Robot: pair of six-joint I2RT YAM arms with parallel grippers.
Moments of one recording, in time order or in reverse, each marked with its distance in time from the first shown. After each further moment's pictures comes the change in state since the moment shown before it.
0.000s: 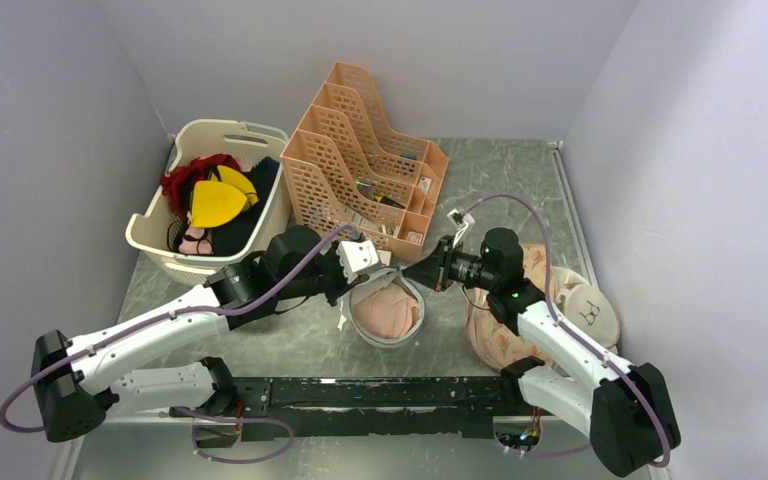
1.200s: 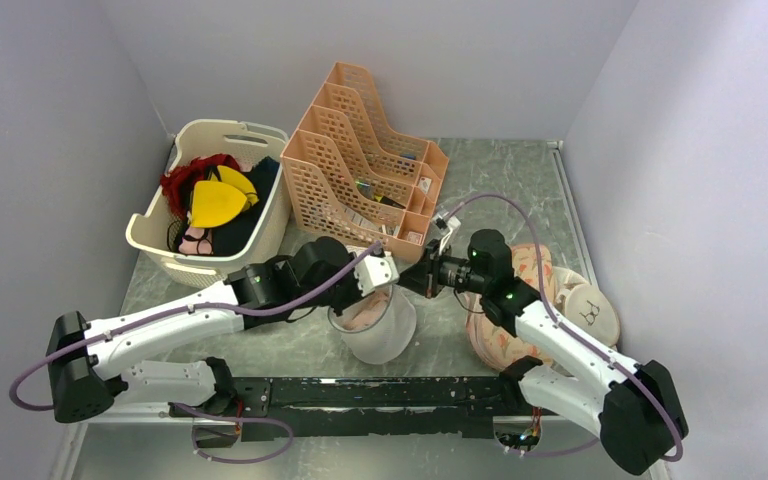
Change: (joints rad) left arm -0.092 0.100 0.056 -0.129 -0.124 0.008; right arm 0.157 -0.027 0.045 -0.090 0.110 -0.108
